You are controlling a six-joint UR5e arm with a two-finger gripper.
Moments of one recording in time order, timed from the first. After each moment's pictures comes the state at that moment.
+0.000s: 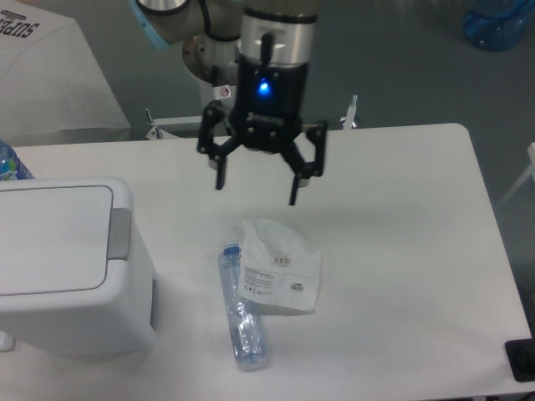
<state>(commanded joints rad) 2.39 -1.66 -1.49 -1.12 1.20 0.45</state>
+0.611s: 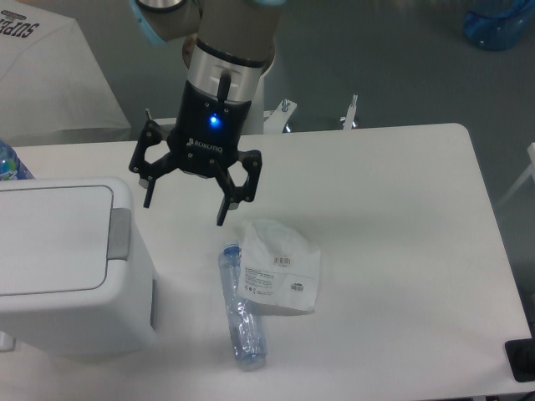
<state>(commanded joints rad) 2.36 -1.70 -1.51 -1.08 1.04 0.26</state>
